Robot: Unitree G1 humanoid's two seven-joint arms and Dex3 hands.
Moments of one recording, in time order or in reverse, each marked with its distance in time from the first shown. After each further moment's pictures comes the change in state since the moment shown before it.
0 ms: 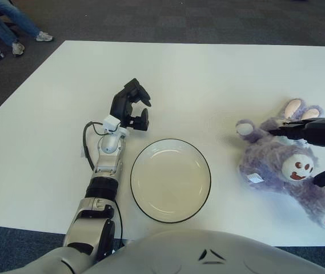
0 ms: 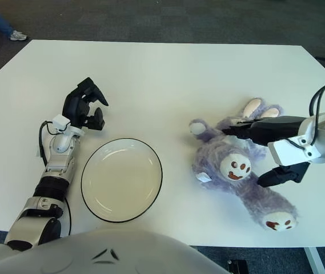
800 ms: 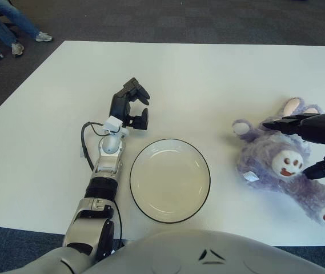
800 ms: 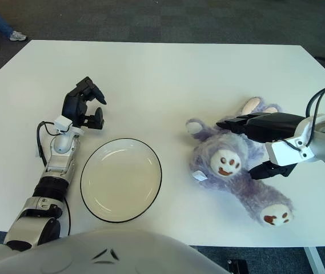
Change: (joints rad) left arm 0.001 0.002 -0.006 -0.001 0.076 -0.027 0.084; right arm -0.025 0.061 0.032 0.061 -0.030 -0.118 -0.109
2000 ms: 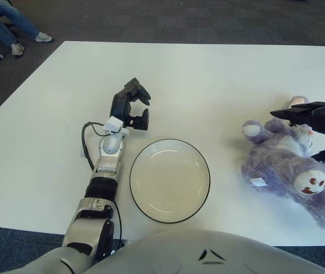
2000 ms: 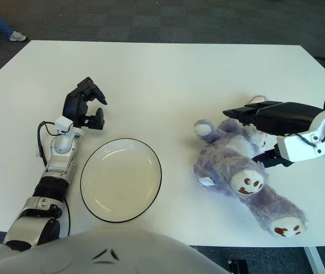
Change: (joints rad) left arm -0.001 0.004 -0.007 0.007 0.000 -0.011 0.001; right arm -0.037 -0.028 -0.069 -0.023 -0.005 0.056 0.040
